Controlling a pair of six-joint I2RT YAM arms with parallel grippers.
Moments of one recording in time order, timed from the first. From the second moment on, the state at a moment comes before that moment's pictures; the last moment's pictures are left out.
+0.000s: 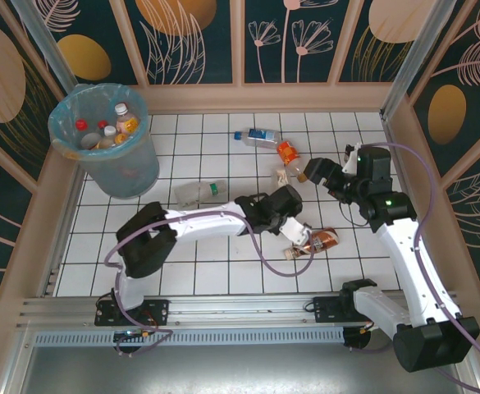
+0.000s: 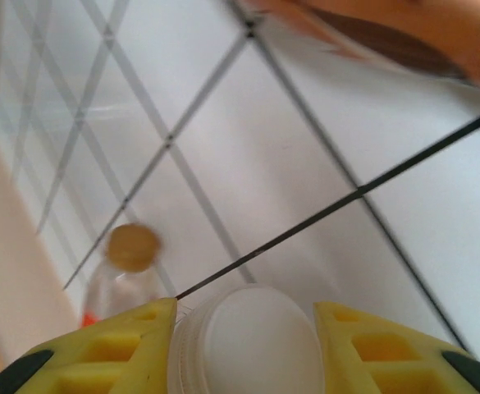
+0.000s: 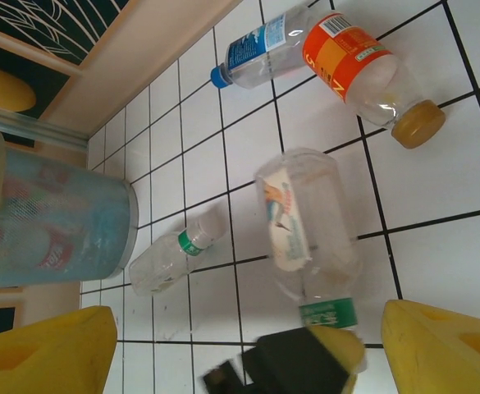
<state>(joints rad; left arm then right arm) -1.09 1.93 1.44 -0.32 -0.13 1.24 0.18 0.97 0.99 -0.64 -0.36 0.69</state>
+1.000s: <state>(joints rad) -0.08 1.34 1.66 -0.27 -0.24 0.02 0.86 2.12 2.43 -0.51 -0.28 0.49</state>
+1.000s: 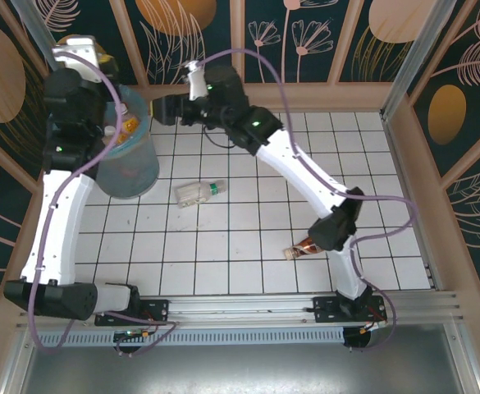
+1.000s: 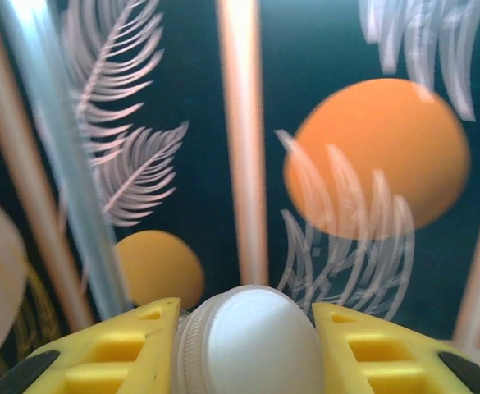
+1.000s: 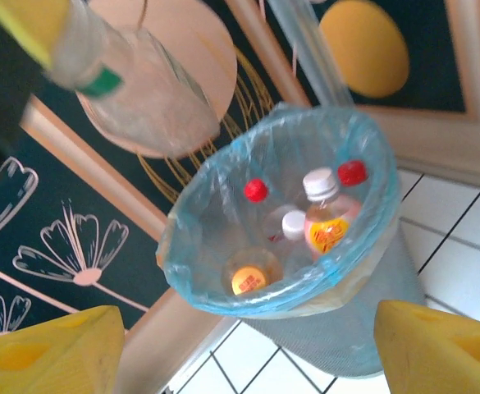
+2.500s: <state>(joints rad) 0.25 1.50 1.64 -0.24 0.30 -0.18 0.90 2.04 2.14 -0.48 -0.34 0.53</state>
